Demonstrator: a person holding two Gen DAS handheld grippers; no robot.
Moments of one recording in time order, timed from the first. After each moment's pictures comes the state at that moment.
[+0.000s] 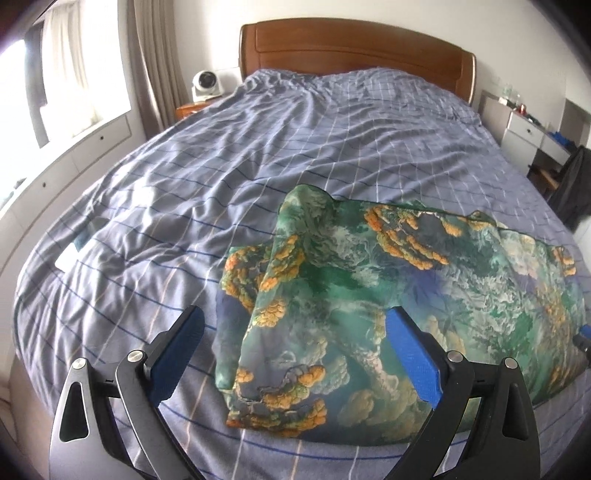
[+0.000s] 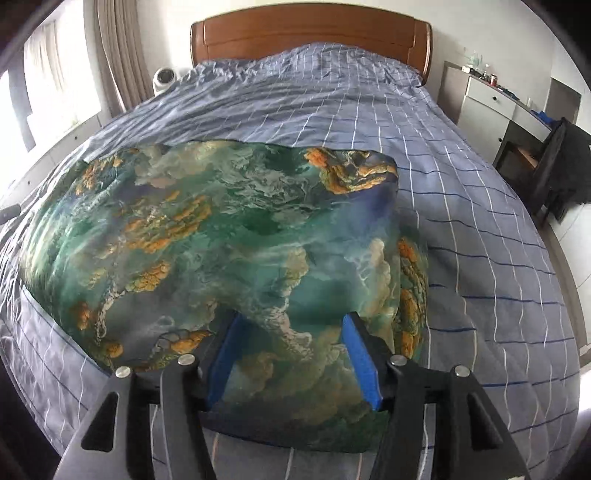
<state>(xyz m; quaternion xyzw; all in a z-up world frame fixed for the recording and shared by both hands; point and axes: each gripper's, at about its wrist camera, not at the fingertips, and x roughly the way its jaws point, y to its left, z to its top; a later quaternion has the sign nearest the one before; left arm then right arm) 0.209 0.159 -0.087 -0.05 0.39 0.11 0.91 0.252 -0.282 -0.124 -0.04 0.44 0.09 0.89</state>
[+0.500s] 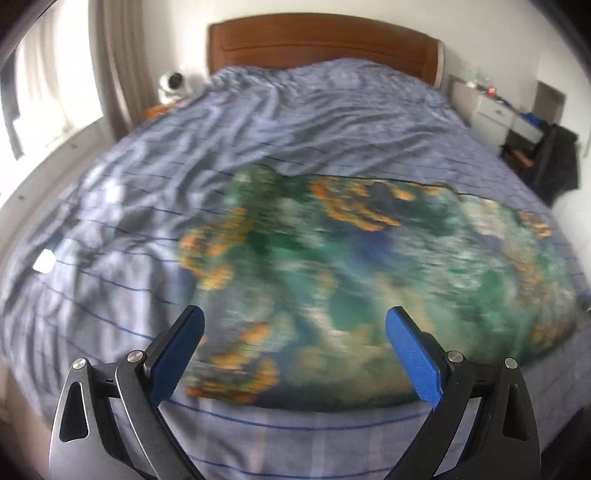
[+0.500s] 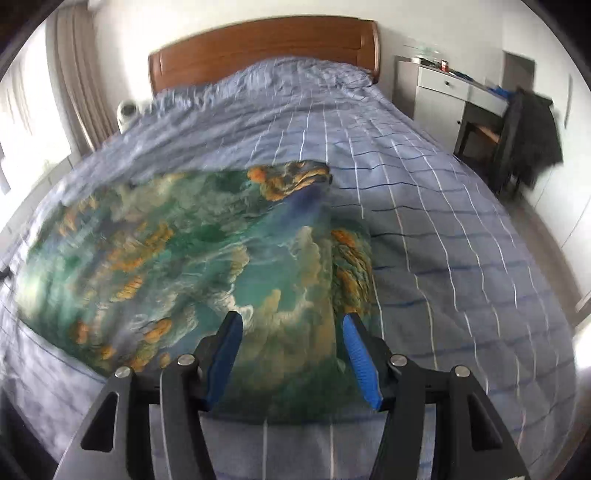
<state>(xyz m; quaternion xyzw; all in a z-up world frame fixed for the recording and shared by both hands) 0.190 0.121 -0.095 -0.05 0.40 0.03 0.91 0.219 -0.321 -0.105 0.03 0.41 0.03 0.91</state>
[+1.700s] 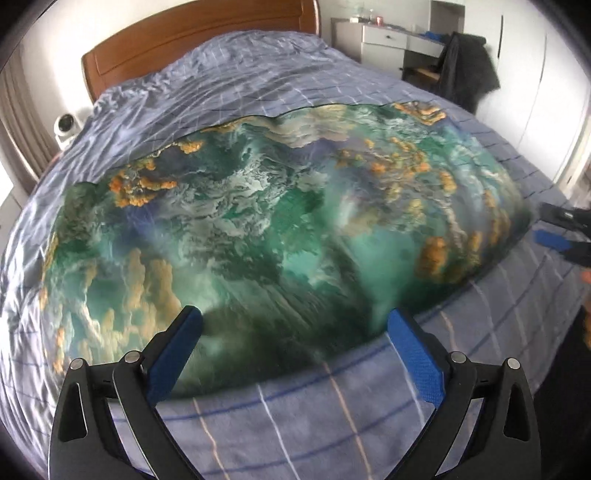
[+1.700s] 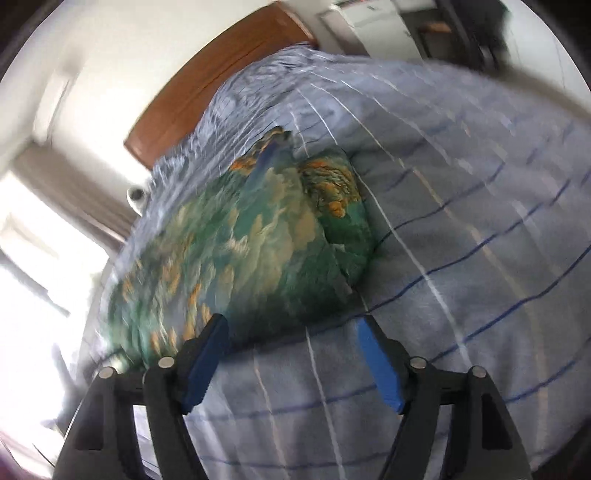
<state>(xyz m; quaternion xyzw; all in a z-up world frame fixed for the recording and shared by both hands) 0.176 -0.026 -0.123 0.07 0.44 -0.13 0.89 0.164 -0.371 -0.150 0.32 0.41 0.06 0.85</state>
